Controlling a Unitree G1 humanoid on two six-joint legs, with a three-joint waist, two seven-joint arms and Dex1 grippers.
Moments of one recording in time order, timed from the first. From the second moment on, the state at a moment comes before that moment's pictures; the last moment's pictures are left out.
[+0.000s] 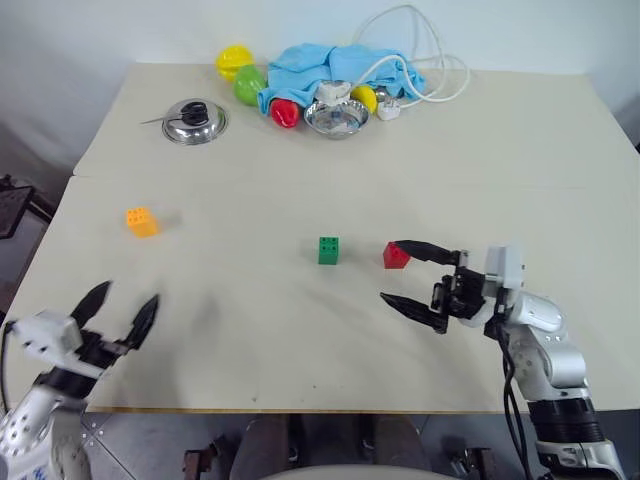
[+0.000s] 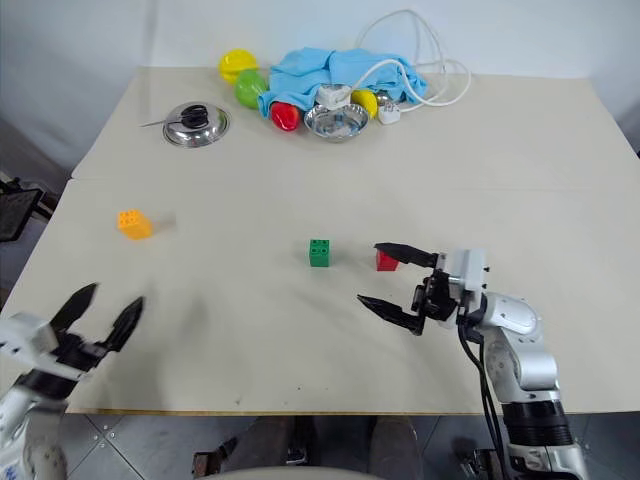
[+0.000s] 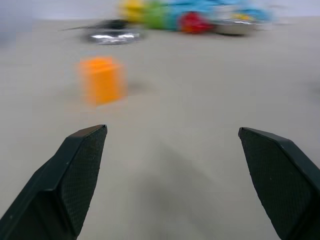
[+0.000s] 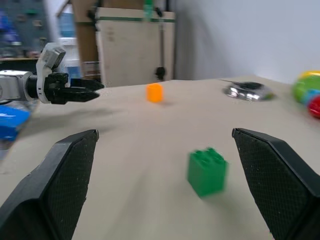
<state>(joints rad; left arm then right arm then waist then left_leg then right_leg) 0.28 0.28 0.69 -0.11 -0.49 -0.07 -0.65 -0.19 -0.46 -0.05 -0.08 0.61 -0.04 1.22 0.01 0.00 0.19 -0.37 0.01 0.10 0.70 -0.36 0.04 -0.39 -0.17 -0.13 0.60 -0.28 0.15</state>
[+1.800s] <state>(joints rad) -0.53 0.66 0.10 0.40 -0.38 0.03 -1.23 0.01 -0.56 -0.14 -0.23 0.61 0.01 1.21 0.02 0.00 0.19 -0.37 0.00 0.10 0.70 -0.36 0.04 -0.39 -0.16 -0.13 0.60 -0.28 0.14</state>
